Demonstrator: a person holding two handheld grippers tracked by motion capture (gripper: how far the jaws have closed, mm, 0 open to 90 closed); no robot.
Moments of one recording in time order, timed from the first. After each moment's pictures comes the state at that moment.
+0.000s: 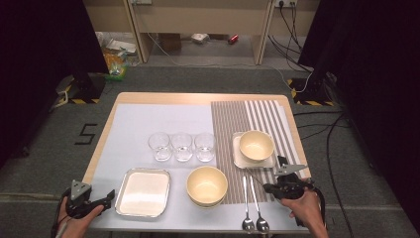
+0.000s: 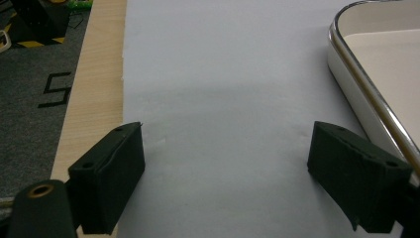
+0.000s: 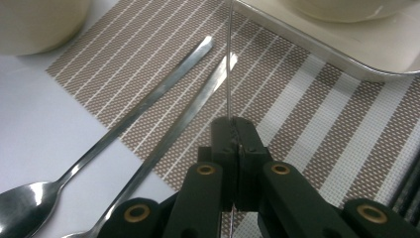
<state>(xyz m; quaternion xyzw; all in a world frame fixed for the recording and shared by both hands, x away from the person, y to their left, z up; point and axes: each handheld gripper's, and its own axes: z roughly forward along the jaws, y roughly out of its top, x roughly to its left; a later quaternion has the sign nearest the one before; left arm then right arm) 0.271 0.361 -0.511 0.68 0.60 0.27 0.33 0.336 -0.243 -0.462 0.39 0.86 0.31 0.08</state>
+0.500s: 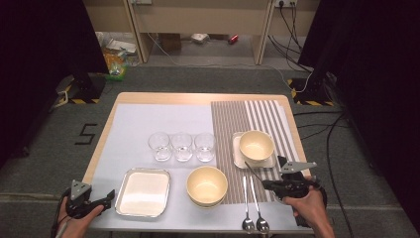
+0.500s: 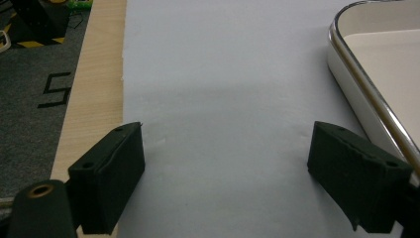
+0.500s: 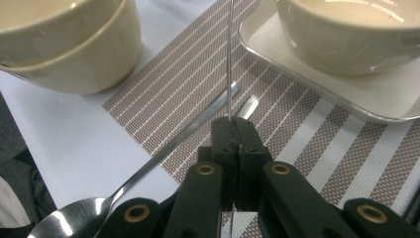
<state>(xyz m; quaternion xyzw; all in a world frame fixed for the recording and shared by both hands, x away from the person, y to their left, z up) 0.271 0.362 -0.511 0.68 0.59 0.27 0.33 0.332 -0.248 -0.439 0.37 0.85 0.38 0.06</state>
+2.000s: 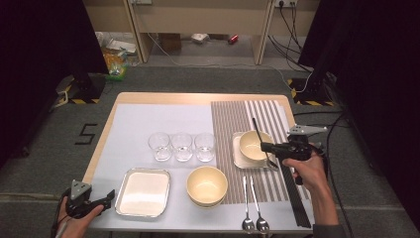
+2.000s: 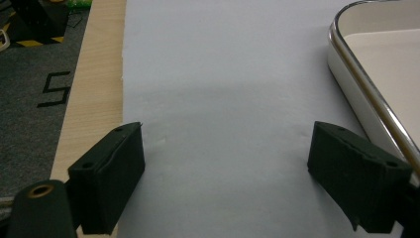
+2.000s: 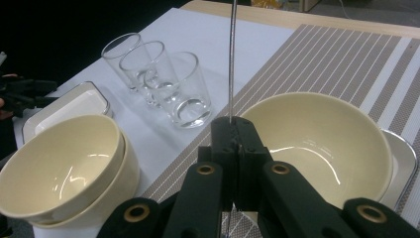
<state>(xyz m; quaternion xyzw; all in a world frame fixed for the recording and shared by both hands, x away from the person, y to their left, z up) 0.271 0.362 -0.511 0.68 0.59 0.27 0.33 0.404 -0.249 -0.381 0.38 0.79 0.48 0.07</state>
